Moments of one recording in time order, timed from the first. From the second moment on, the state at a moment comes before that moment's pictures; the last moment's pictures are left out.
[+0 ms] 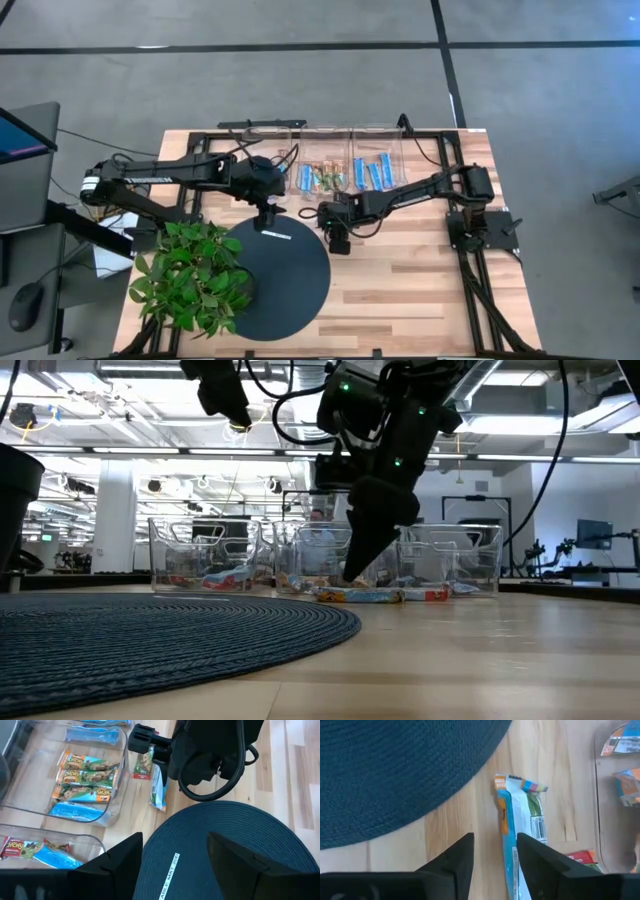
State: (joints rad) left arm 0.05 1.30 1.27 -0.86 -0.01 -0.10; right arm 0.04 1.94 1.26 -0.48 0.10 0.02
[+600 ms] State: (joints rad) left arm 0.05 1.30 1.27 -0.86 -0.03 -0.11; right arm 0.04 1.95 1.26 -0.50 0.13 0.09
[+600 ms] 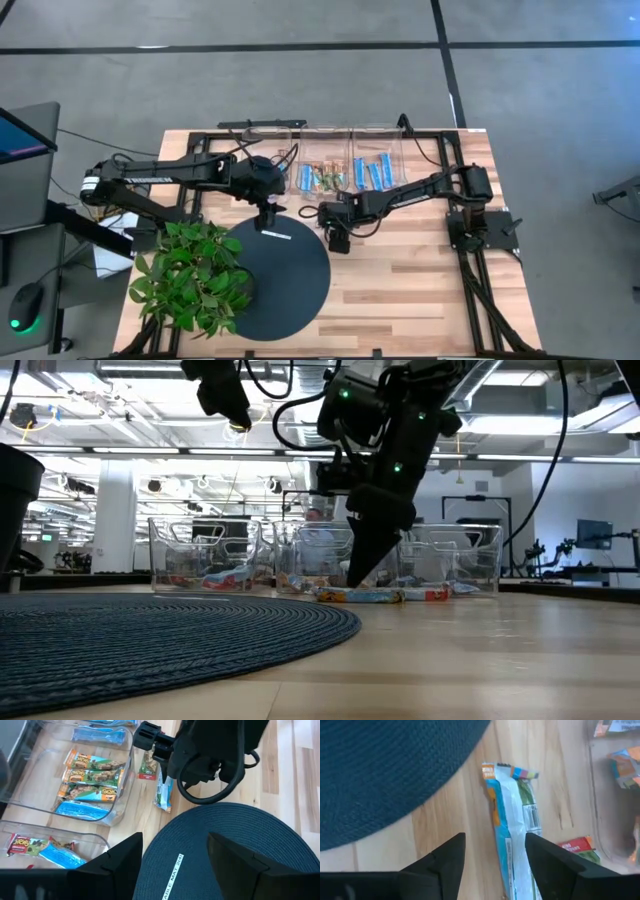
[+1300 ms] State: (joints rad) left arm 0.05 1.30 1.27 -0.85 -0.03 -0.12; right arm 0.13 1.94 1.27 -0.65 0.03 0.19
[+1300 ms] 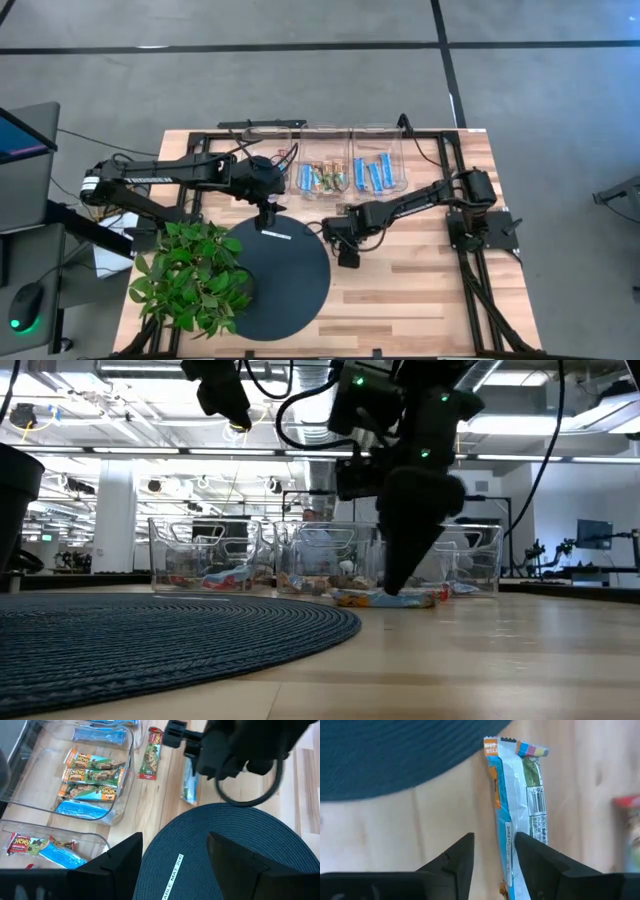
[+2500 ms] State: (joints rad) left arm 0.05 1.30 1.27 -0.86 -0.03 -0.07; right arm 0.12 1.92 1.21 -0.61 0.06 0.24
